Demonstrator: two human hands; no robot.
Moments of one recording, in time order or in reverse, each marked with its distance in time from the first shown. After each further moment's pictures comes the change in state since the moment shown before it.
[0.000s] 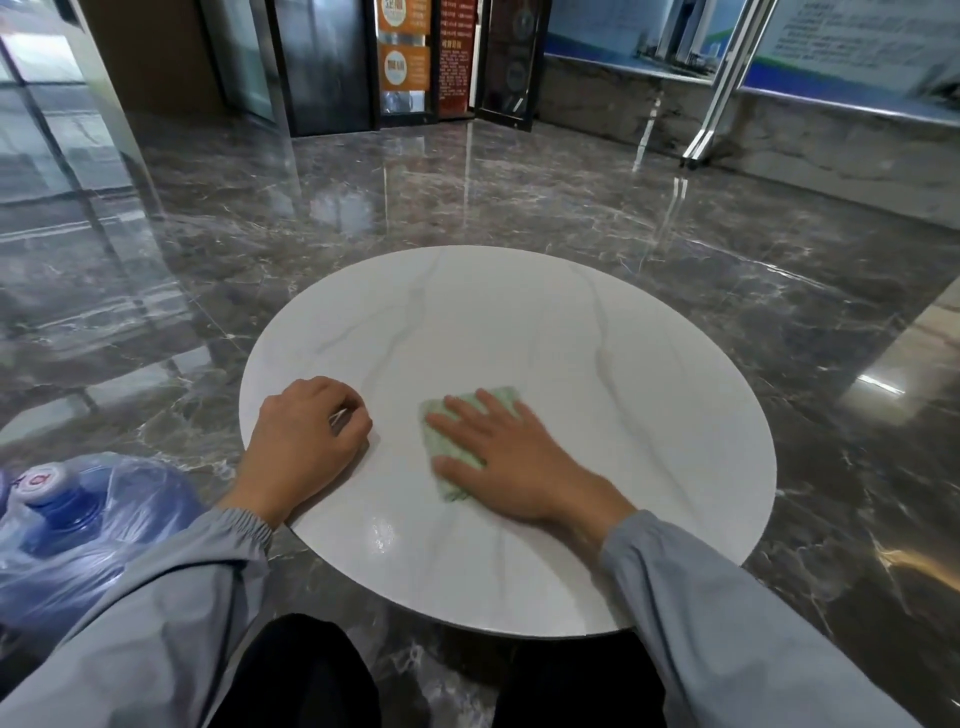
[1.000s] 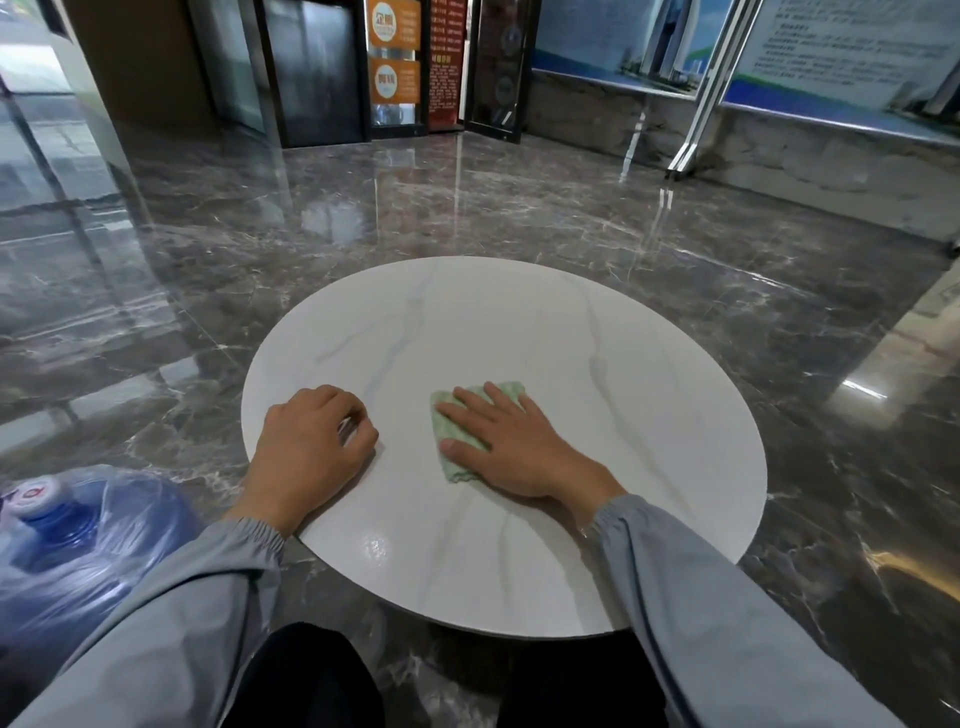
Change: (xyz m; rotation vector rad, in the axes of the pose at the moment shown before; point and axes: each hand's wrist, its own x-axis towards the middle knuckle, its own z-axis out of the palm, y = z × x) left_hand -0.001 -0.001 0.006 0.095 0.054 0.066; right_hand 0.018 0.014 -0.005 0.053 0.000 0.060
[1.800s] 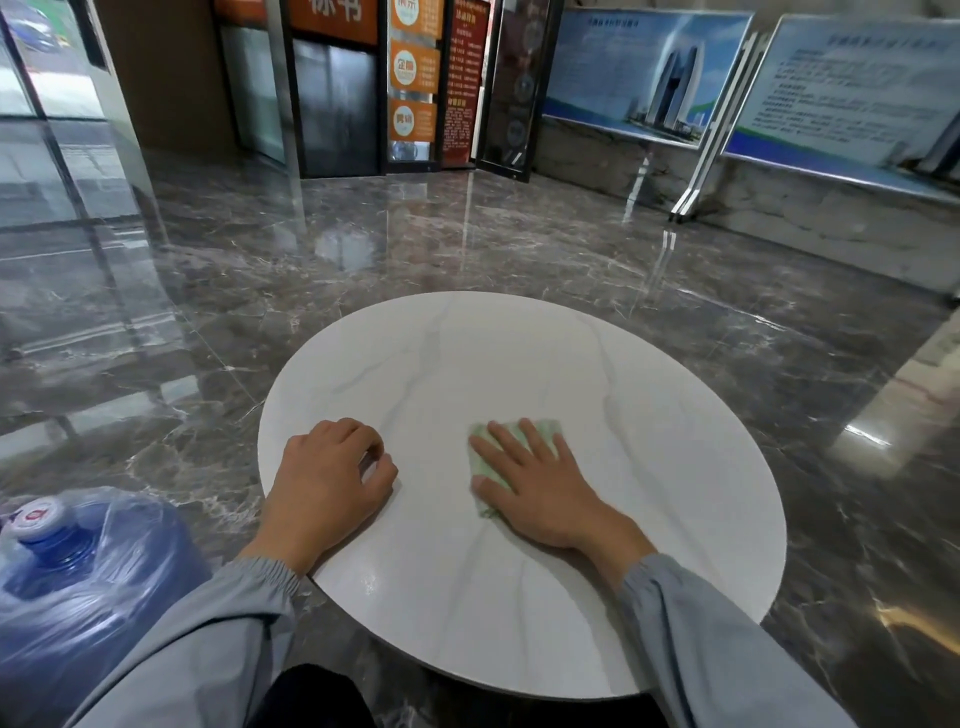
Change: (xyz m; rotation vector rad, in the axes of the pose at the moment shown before) left_hand -0.001 0.001 0.004 0.012 0.034 0.000; right_hand -0.003 0.007 0.004 -0.092 0.026 0.087
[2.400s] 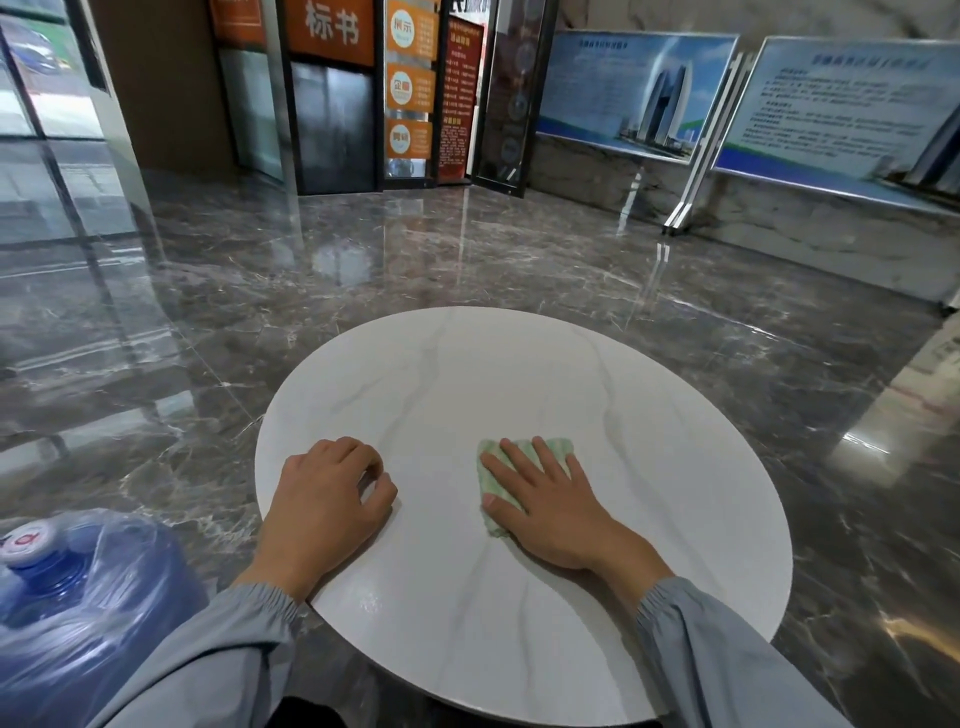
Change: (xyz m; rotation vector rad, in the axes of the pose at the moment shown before) left_hand 0.001 0.000 0.003 -0.015 0.008 -0.015; right_hand -0.008 0.005 -0.002 0.015 -0.030 0.020
